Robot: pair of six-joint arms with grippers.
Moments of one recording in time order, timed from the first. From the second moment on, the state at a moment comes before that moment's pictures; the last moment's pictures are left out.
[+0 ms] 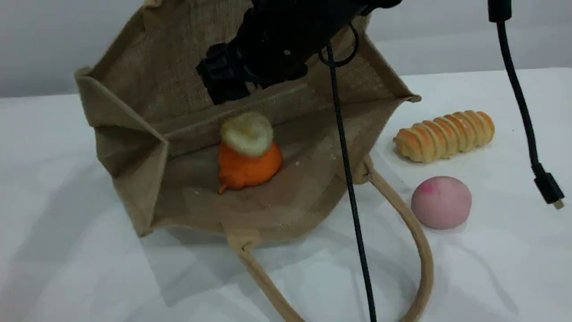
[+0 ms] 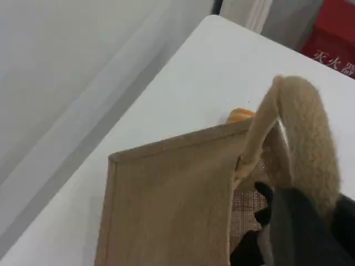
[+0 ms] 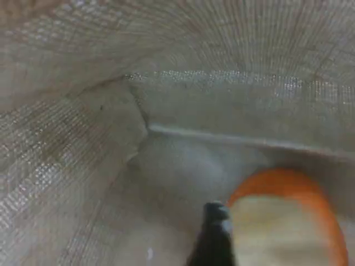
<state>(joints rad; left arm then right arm) -0.14 1.91 -2.08 -0.81 1.22 0.93 0.59 2.14 -1.46 0.60 0.18 -0.52</state>
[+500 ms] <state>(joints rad) -0.14 1.91 -2.08 -0.81 1.22 0.93 0.48 1.95 -1.46 0.57 0.53 -0.52</state>
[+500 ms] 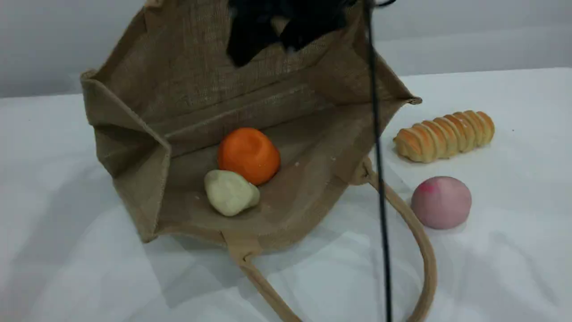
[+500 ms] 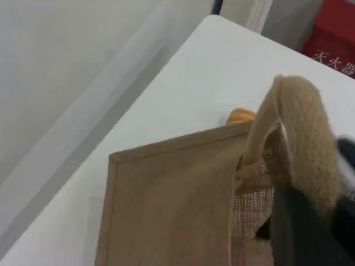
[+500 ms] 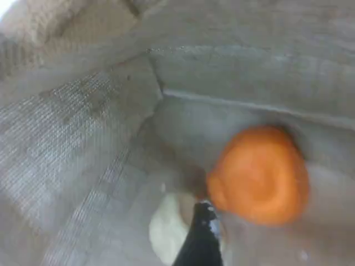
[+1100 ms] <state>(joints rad) -0.14 1.91 -2.08 -0.81 1.22 0.93 0.09 1.73 -1.46 0.57 0.80 -0.52</state>
